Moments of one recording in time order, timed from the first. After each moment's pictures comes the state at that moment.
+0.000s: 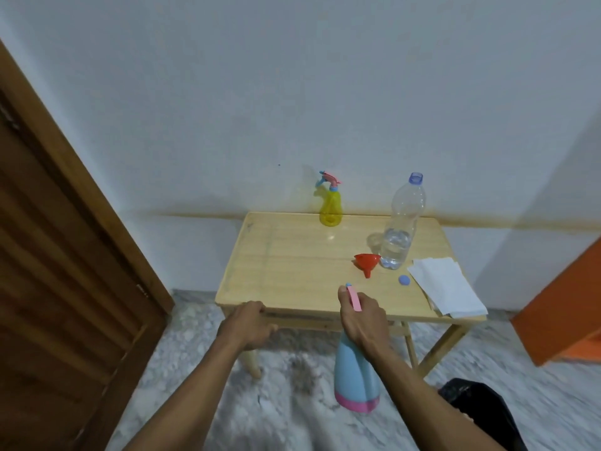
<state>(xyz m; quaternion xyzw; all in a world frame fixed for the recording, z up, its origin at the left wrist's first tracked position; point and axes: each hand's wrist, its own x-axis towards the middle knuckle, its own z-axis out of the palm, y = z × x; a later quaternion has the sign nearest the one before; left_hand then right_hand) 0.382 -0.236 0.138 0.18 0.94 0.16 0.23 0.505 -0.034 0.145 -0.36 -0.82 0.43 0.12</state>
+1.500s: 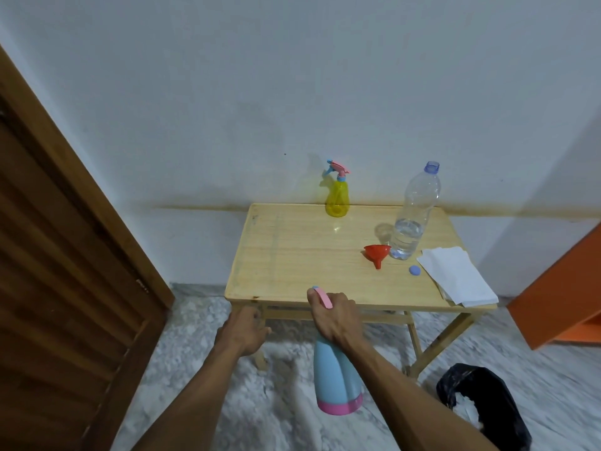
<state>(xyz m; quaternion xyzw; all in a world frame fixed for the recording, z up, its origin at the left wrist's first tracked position) 0.355 -0.281 0.101 0.14 0.95 0.18 0.23 0.455 -0.101 0.127 -0.32 -0.85 0.41 0.06</state>
